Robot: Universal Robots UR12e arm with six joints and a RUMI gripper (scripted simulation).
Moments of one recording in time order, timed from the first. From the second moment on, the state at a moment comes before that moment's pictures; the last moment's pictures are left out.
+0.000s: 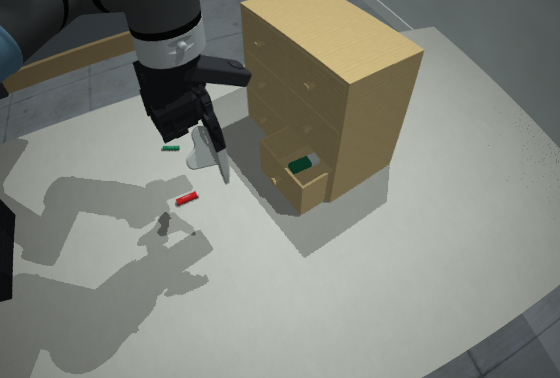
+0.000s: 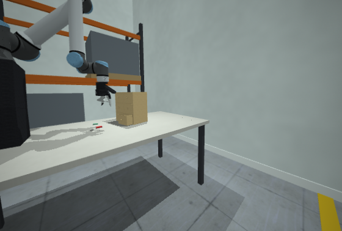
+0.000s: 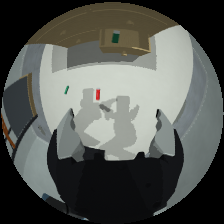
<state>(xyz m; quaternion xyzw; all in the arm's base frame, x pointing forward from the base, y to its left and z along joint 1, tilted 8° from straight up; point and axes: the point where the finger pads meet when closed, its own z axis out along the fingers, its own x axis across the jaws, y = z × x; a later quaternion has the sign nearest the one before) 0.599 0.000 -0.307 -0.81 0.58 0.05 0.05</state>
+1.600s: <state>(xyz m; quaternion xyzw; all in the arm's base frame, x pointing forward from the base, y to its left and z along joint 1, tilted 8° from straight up) 0.598 -0.006 -0.305 -0.75 0.65 0.05 0.05</state>
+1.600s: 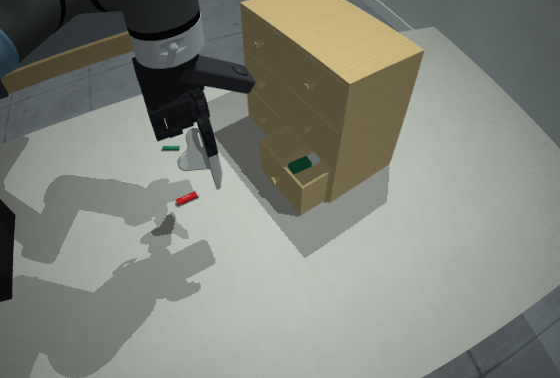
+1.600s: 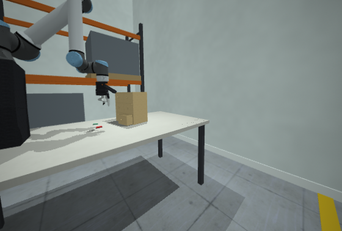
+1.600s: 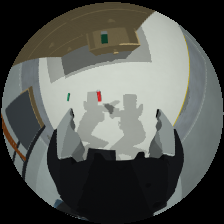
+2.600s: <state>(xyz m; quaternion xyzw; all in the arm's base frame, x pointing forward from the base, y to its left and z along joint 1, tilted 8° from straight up) 0.586 -0.032 -0.295 -0.42 0.91 0.07 0.03</state>
